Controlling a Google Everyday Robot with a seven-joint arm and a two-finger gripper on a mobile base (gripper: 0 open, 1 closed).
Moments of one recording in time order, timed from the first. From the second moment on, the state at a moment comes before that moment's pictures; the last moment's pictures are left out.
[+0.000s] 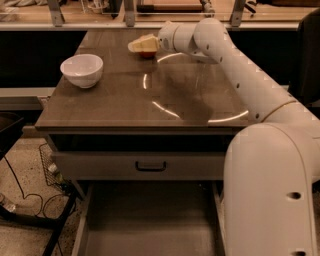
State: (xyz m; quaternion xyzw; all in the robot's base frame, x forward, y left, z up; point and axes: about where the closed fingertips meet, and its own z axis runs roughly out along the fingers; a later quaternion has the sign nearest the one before) arm 0.884 0.028 0.916 -0.34 0.68 0.23 0.60
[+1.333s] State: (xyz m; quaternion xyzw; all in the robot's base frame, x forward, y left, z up) arm 0.909 0.050 0.869 -0.34 0.70 0.25 0.57
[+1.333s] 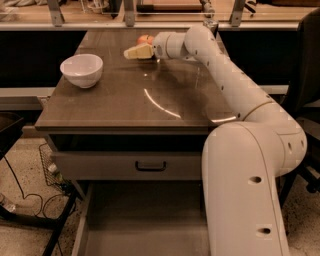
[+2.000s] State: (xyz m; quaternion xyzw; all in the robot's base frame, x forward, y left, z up) arm 0.908 0.057 0.865 -0.34 0.70 0.26 0.57
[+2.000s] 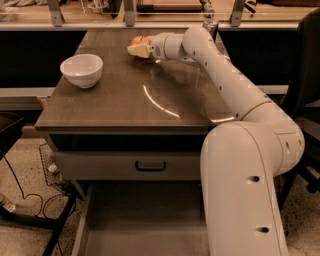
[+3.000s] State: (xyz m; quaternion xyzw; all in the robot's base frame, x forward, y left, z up) arm 0.908 0.067 0.860 -0.34 0.70 0.26 0.56
